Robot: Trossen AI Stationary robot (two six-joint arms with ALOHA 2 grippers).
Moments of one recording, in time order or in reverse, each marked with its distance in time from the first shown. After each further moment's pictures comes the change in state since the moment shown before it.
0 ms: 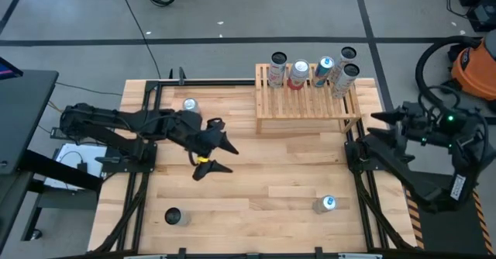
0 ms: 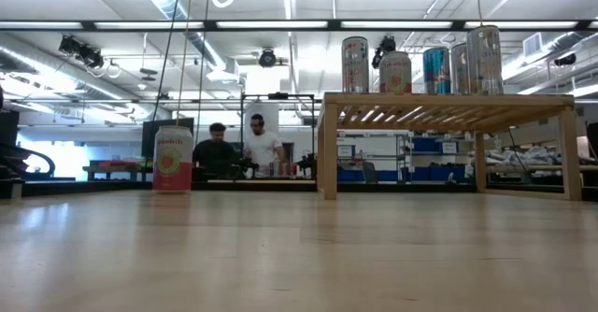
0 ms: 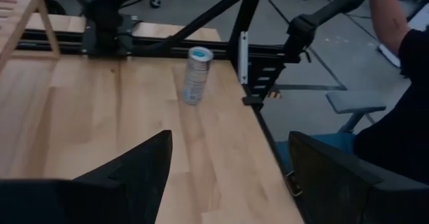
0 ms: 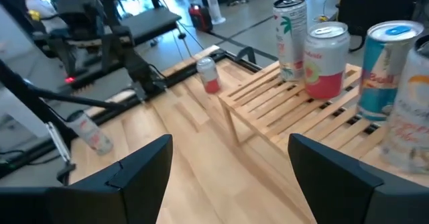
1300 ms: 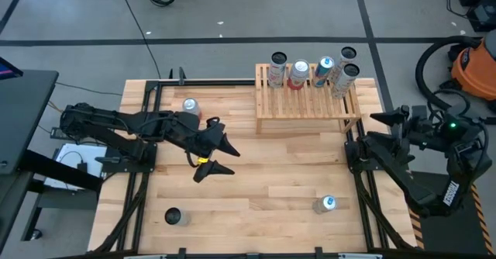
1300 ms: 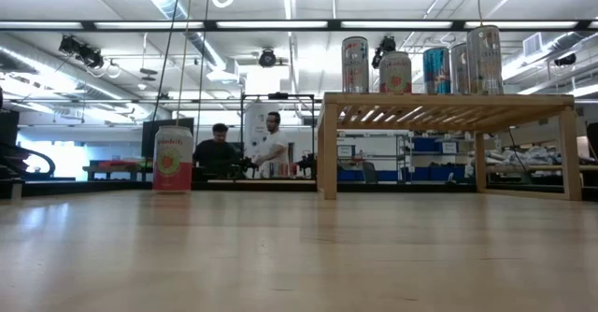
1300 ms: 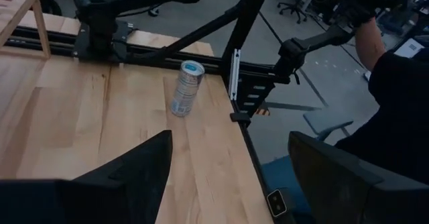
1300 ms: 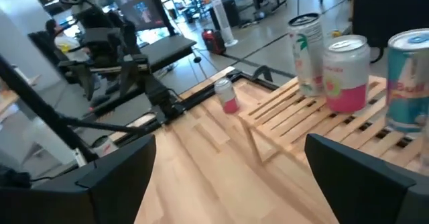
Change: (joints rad) left arm -0.024 0.000 0.000 0.061 -0.018 -0.120; right arm -0.073 -0.058 -0.034 0.090 -0.113 0.127
